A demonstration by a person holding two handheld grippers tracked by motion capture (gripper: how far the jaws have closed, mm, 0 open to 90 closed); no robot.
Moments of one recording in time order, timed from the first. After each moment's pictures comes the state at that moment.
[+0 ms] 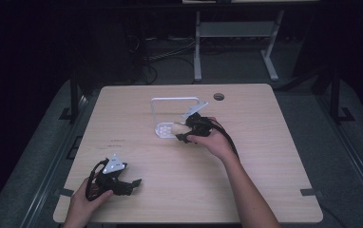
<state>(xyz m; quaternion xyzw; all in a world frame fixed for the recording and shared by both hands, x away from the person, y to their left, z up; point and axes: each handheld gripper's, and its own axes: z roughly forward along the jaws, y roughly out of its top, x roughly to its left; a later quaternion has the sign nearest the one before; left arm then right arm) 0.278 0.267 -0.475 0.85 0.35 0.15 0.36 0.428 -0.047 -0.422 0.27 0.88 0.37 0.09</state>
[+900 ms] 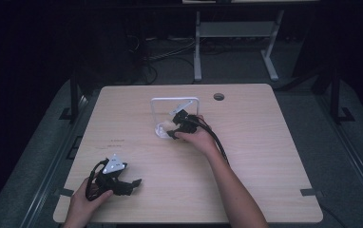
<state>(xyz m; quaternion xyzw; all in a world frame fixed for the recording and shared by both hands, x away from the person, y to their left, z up) 0.278 0.267 -0.475 0.85 0.35 0.15 0.36 0.454 -0.006 -0.441 0.29 0.88 0.34 0.11</state>
